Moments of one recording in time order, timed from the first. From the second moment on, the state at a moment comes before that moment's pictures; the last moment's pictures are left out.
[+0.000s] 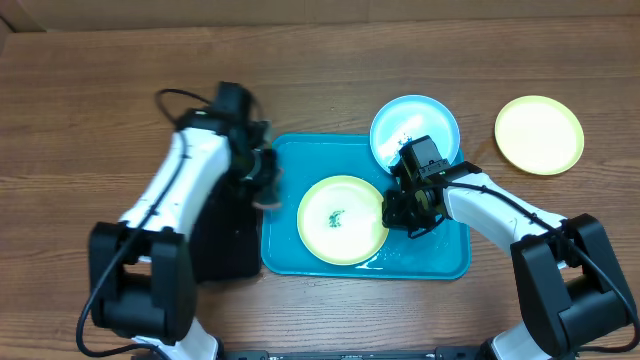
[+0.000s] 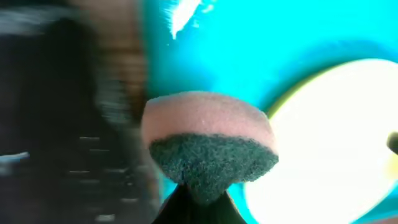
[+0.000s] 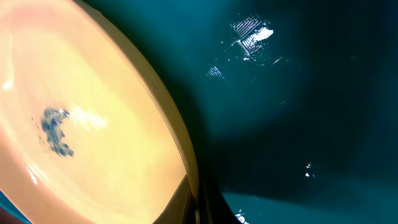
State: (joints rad) left arm -0.24 1.80 1.32 -0.99 0.22 -0.16; right arm 0.38 1.75 0.93 -0.59 -0.35 0.42
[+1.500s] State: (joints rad) left arm -0.65 2.05 1.36 -0.86 0.35 -0.09; right arm 0.38 1.76 0.94 -0.60 -0.36 0.42
